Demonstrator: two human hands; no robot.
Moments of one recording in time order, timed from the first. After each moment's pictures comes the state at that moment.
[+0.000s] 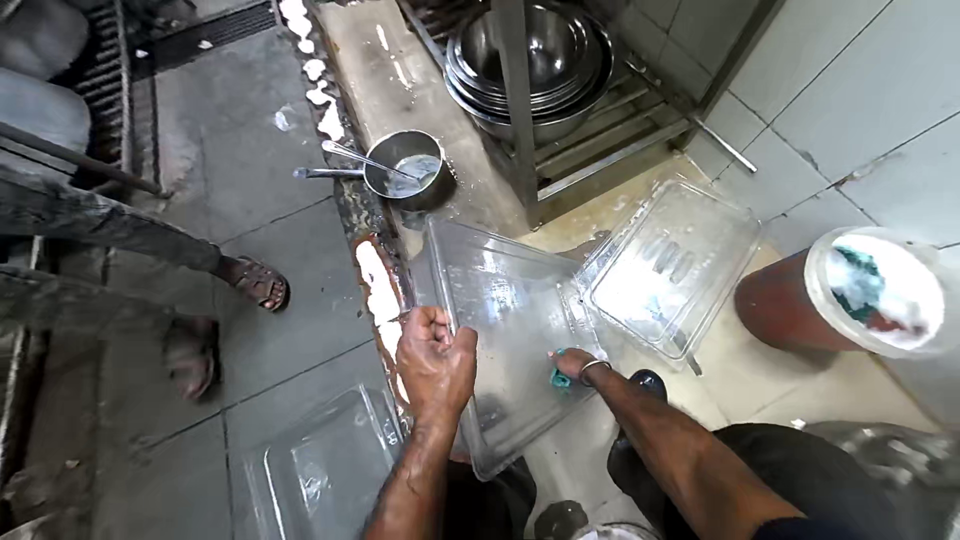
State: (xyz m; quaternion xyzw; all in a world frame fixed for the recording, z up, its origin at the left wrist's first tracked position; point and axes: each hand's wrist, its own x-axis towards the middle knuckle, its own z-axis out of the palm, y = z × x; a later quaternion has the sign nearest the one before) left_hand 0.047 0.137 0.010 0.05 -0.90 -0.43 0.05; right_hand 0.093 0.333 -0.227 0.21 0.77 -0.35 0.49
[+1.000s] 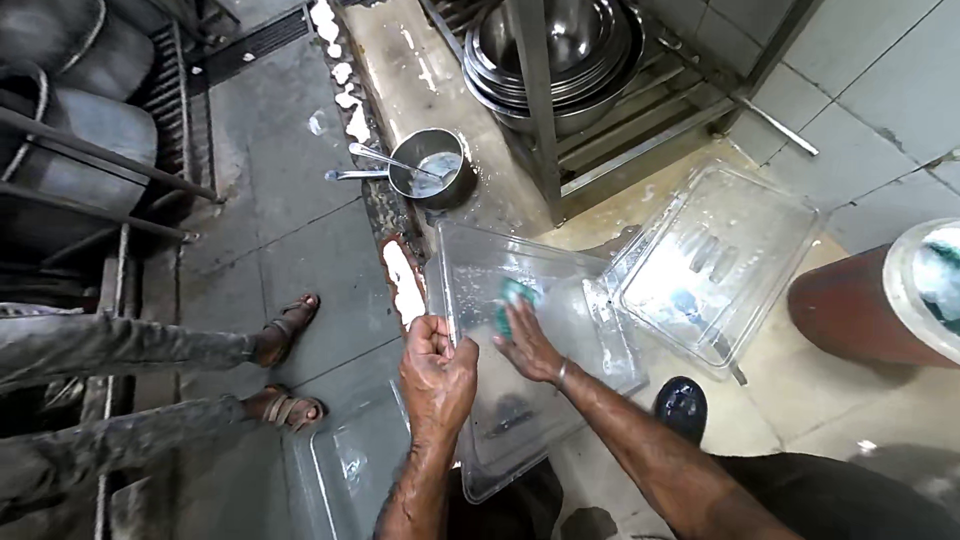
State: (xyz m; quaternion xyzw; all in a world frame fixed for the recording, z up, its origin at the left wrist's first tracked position) left_hand 0.033 0.119 0.005 0.06 -0.90 -0.43 0.02; right_hand 0.039 0.237 -0.181 -0.03 0.83 -0.55 0.08
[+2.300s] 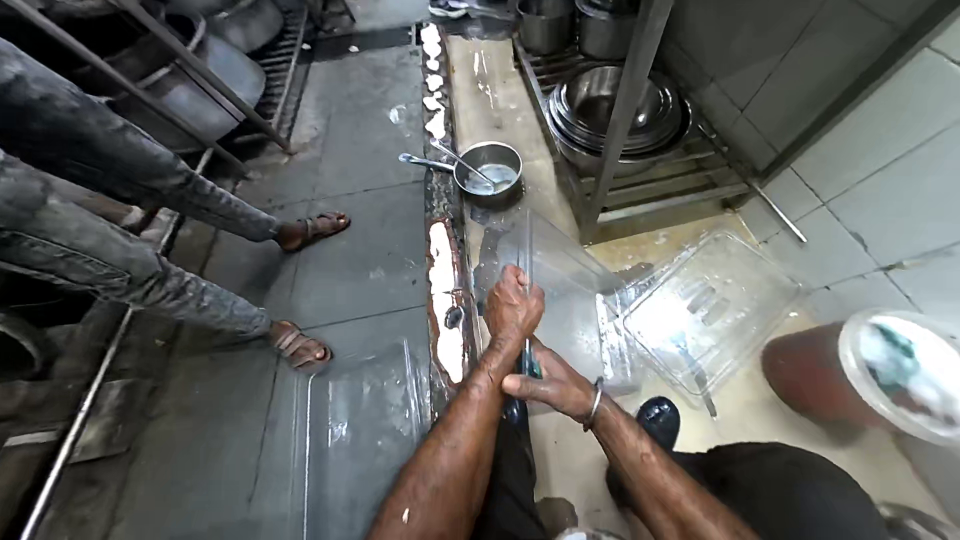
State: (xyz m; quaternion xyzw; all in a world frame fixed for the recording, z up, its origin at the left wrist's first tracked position) left_hand 0.037 0.129 0.024 0.09 -0.92 -0.36 -0.08; right_hand 0.127 0.227 -0.010 -0.08 0.64 -0.72 0.27
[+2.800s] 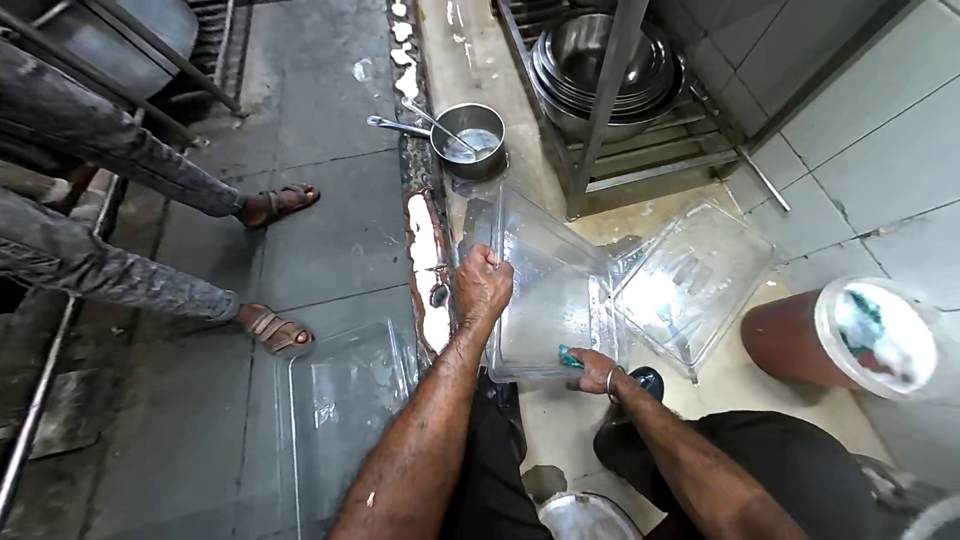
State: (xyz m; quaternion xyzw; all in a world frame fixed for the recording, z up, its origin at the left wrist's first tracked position) left_hand 0.026 0.108 0.005 0.09 -0.91 -0.39 -0.04; right_hand 0.153 0.321 -0.184 -0.01 0.85 -0.28 0.44
